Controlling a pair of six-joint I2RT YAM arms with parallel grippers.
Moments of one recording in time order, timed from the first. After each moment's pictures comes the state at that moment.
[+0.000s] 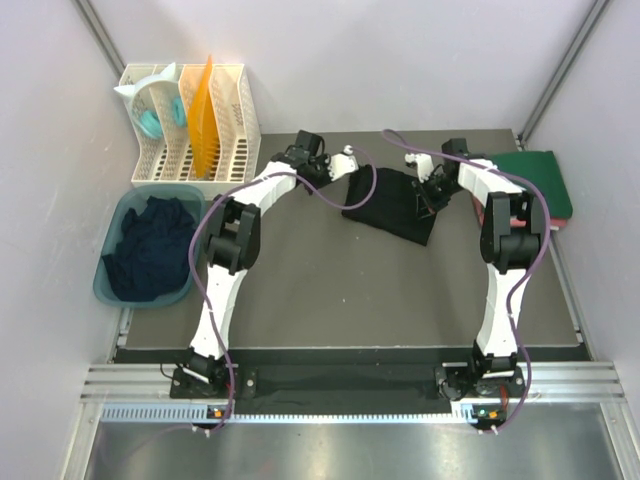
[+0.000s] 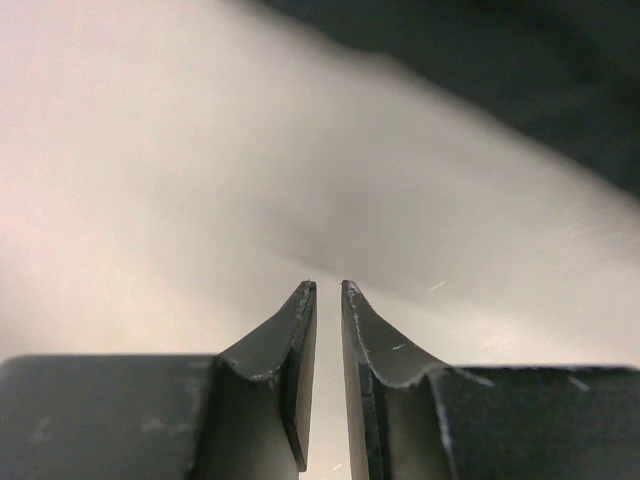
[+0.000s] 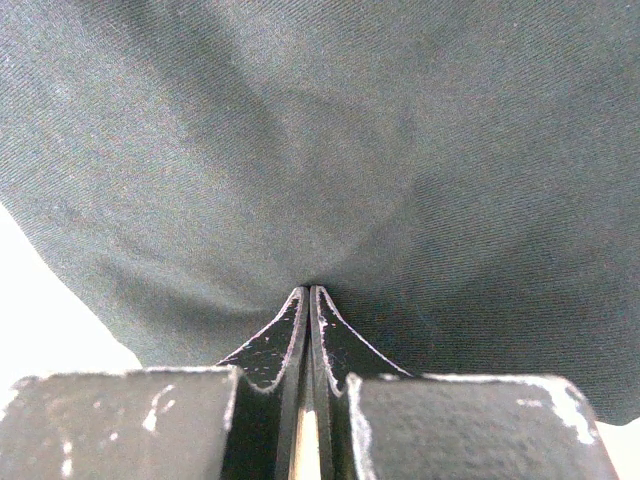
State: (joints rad) left arm -0.42 2.42 2.07 -0.51 0.25 0.88; right arm 0.07 2.17 1.68 -0.77 -0.47 -0.53
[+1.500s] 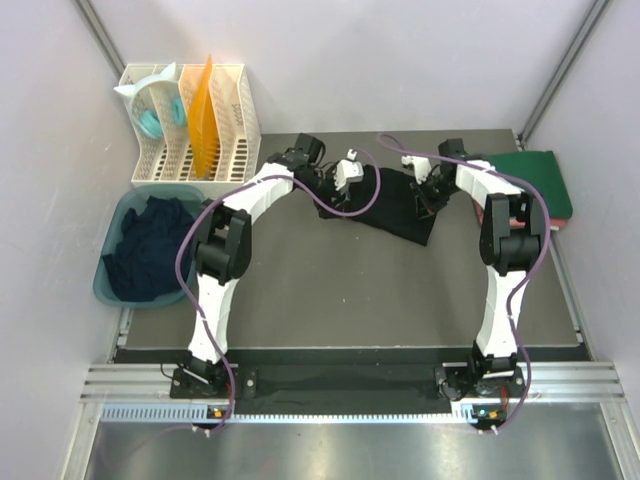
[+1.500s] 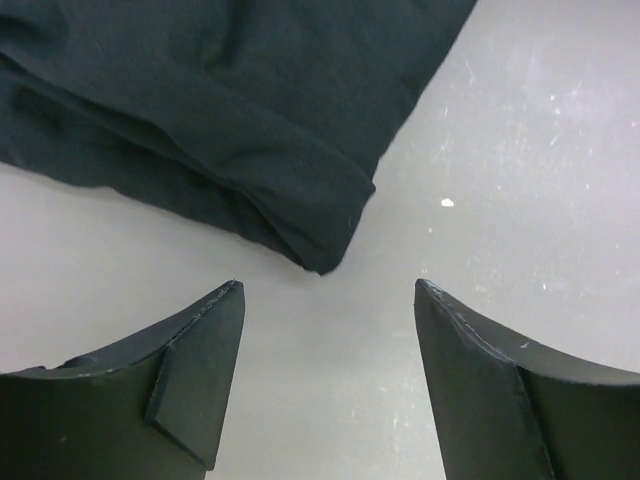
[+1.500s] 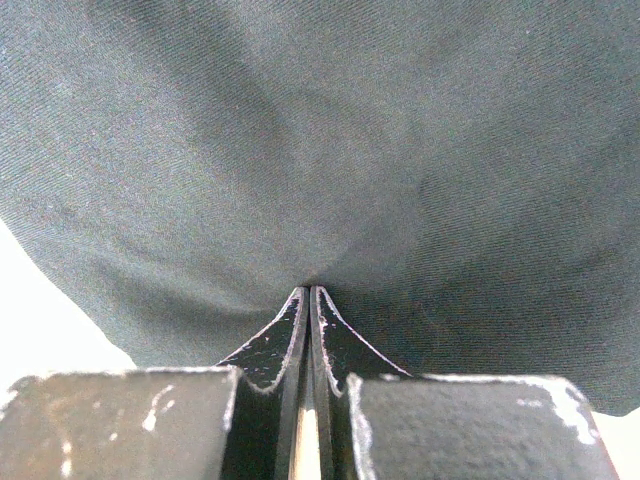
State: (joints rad) left arm -0.44 2.23 1.90 -0.66 0.66 0.80; right arm 0.09 2.15 1.65 -0.74 -0.42 -0.55
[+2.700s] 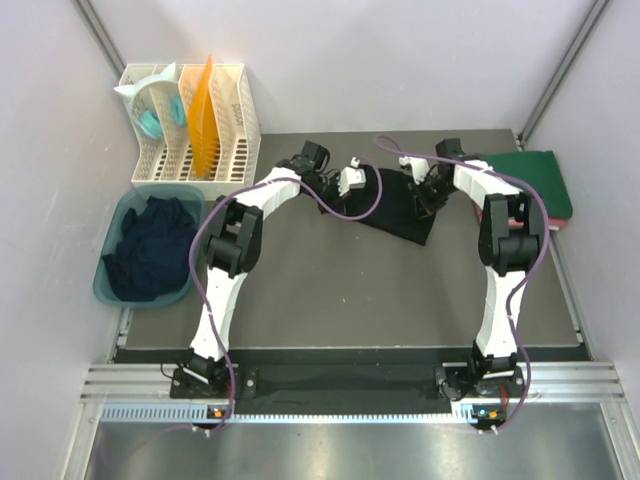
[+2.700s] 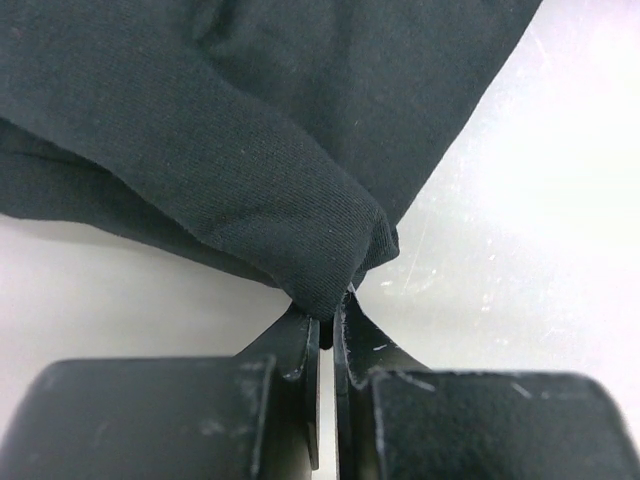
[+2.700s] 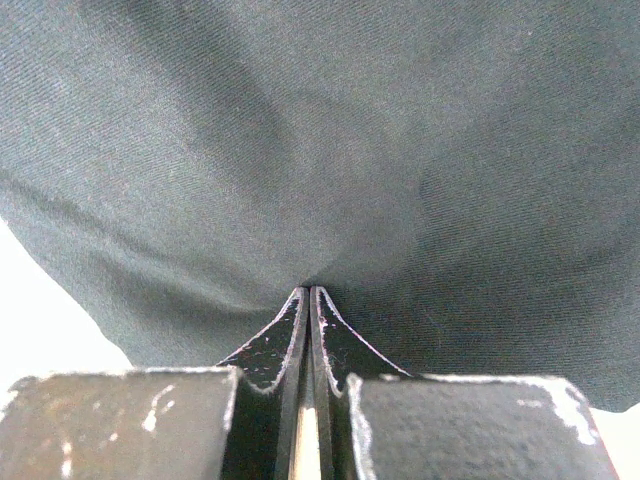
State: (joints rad) left arm -0.43 2.38 1.97 -0.61 0.66 0.82; right arm 0.11 2.15 1.66 -0.74 -0.39 -0.56
